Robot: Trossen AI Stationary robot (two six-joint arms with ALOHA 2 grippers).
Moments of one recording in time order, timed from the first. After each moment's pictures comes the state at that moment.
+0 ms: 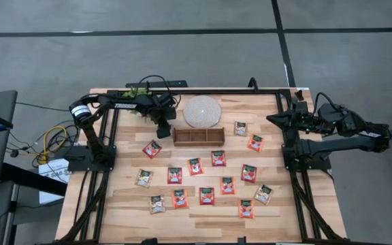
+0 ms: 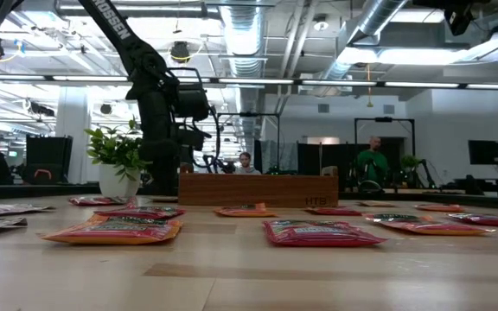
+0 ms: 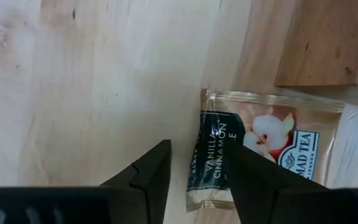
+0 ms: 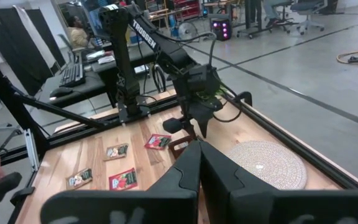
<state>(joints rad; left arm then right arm) 0.58 1.78 0.98 -0.50 0.09 0.35 0.00 0.40 0.79 -0.58 0.23 0.21</state>
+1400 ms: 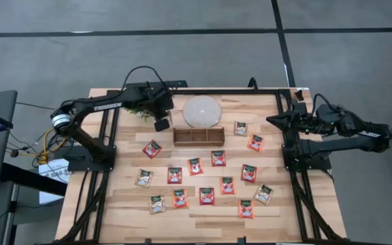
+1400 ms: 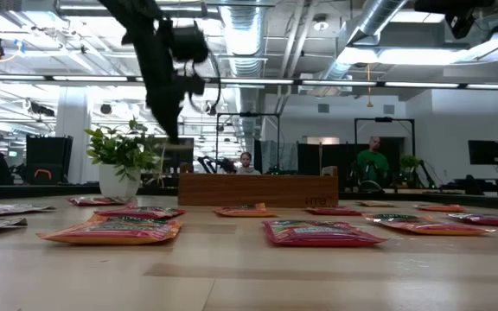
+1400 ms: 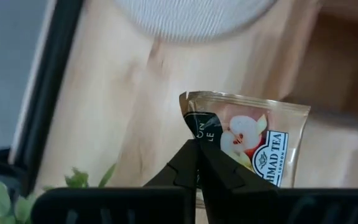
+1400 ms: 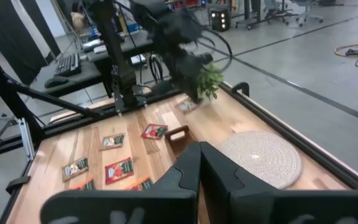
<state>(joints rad) 0.50 1.53 1.15 -0.75 -0.09 0.23 0.00 0.40 0.79 -0.63 0.23 0.21</state>
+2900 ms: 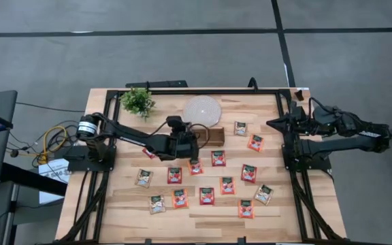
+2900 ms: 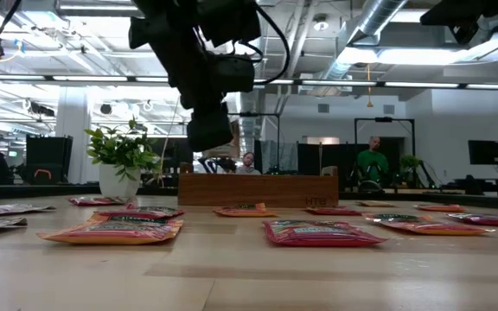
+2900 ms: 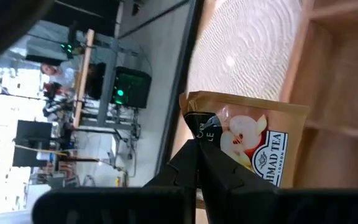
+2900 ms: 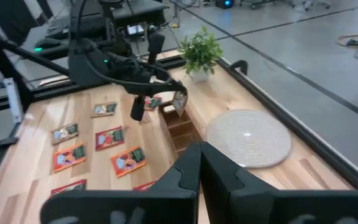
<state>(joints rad) -0.08 1.83 1.18 -0.45 -1.09 0.10 0.00 0.40 0.79 -0.73 0.21 0.15</state>
